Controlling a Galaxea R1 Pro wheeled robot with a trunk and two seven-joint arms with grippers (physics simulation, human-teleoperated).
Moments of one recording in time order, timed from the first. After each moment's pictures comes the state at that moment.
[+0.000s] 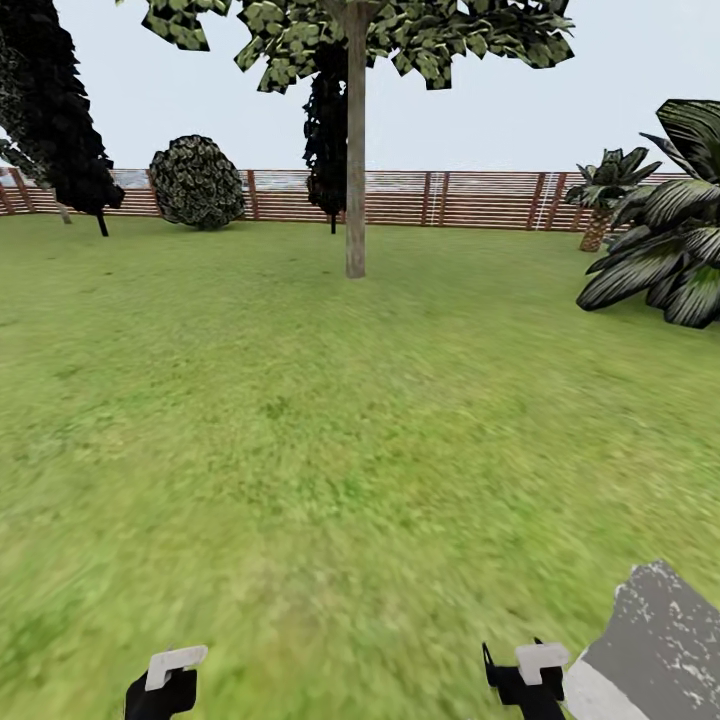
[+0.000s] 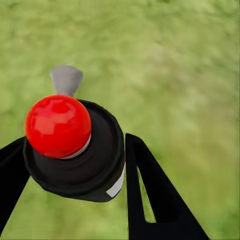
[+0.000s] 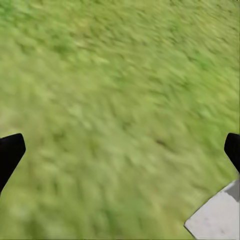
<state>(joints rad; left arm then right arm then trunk) -0.30 0.10 0.14 -0.40 0.03 -0.29 -0.01 -0.45 -0.07 0.06 -0.03 0.11 -0.70 -0.14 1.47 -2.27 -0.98</state>
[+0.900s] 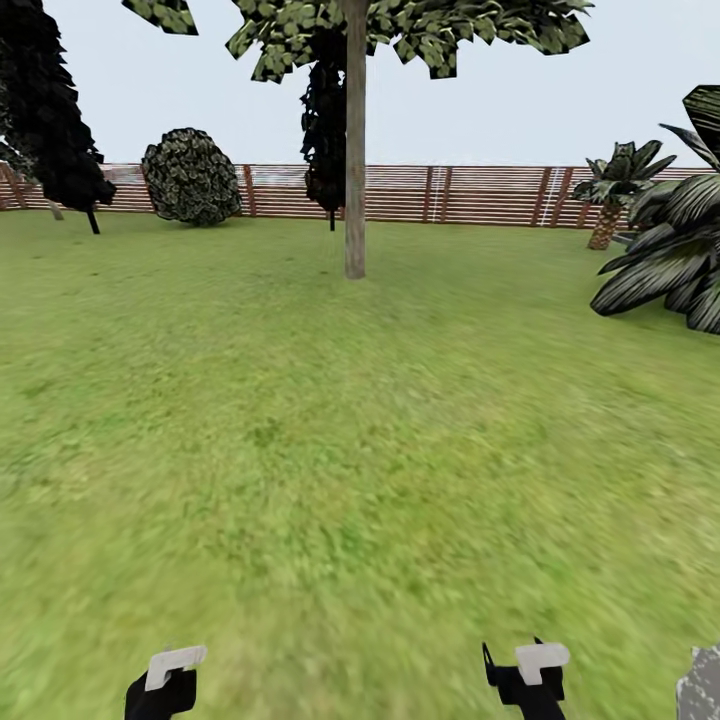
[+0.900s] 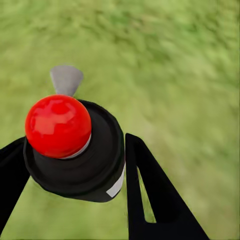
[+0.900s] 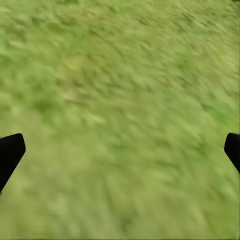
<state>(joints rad) -0.30 0.10 0.14 -0.40 0.03 -0.29 -0.01 -0.45 -0.07 0.06 -0.03 0.11 -0.70 -0.14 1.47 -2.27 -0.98</state>
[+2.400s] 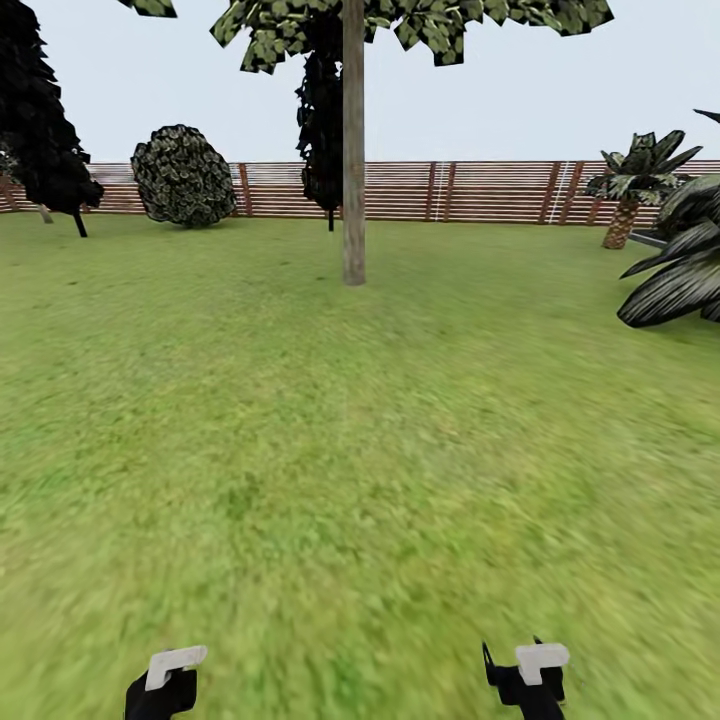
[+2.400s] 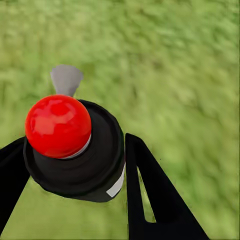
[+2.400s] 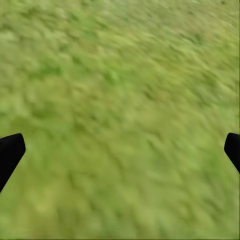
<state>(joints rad) -0.30 0.10 0.14 -0.40 0.03 -0.29 -0.01 -0.45 -0.07 0.06 -0.03 0.11 -0.70 -0.14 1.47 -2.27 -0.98</state>
